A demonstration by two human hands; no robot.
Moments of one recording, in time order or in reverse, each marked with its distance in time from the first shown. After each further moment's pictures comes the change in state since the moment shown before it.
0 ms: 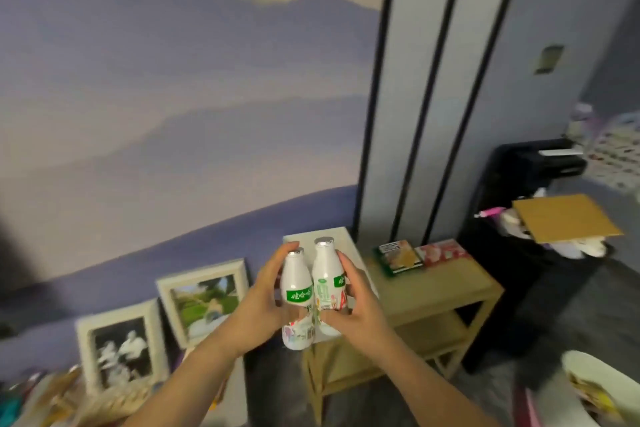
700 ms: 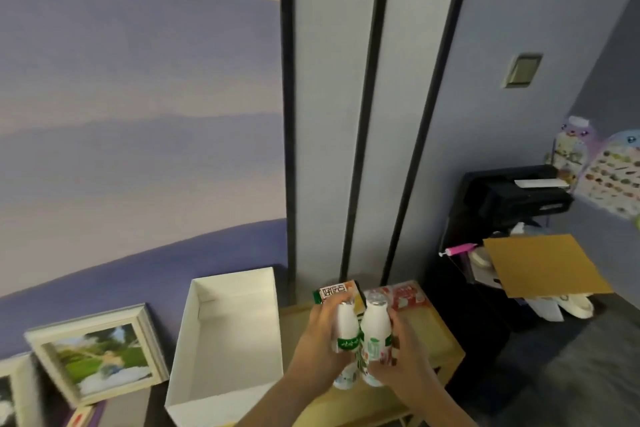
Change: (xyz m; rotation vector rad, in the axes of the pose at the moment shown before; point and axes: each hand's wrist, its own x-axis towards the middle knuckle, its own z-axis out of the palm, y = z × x) left_hand 0.245 -0.036 0.271 0.198 0.108 -0.068; right_hand 0.091 0.142 -0.301 -0.329 0.115 0.159
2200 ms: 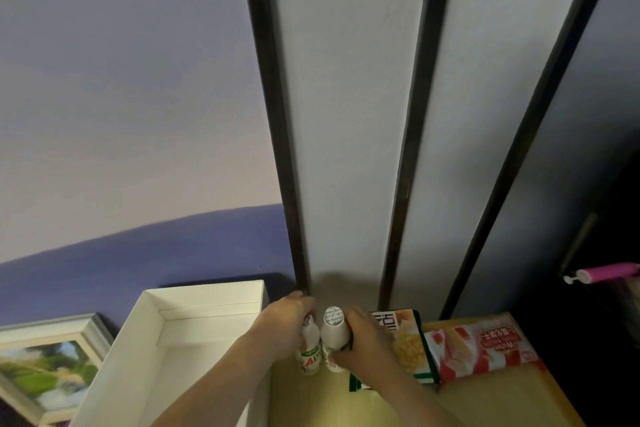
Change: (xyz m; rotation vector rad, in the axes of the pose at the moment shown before) left_hand 0.214 -0.208 -0.019 0.796 -0.228 -0.285; right_hand 0.272 0.165 0.161 -0.292 -0.275 -0.166
